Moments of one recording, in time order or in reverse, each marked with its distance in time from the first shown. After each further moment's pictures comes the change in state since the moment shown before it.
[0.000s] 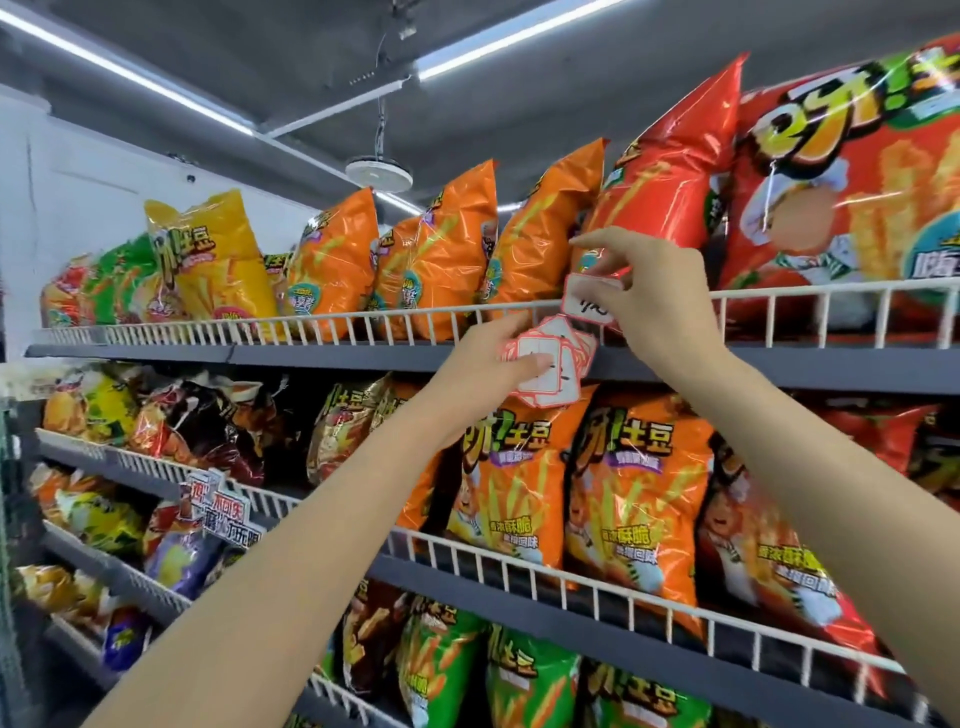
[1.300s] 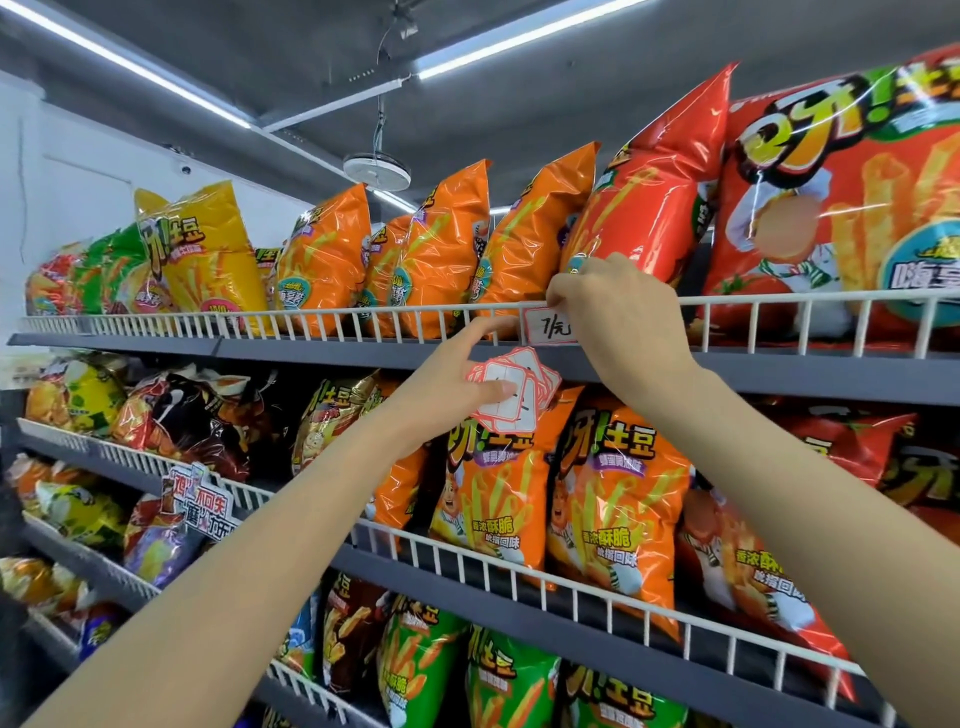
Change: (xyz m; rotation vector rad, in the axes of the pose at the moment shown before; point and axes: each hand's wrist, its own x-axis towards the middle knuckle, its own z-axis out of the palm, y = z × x) left_hand -0.004 -0.024 -0.010 0.020 -0.066 -0.025; right_hand -0.011 -0.012 0.006 -0.722 -0.188 -0.187
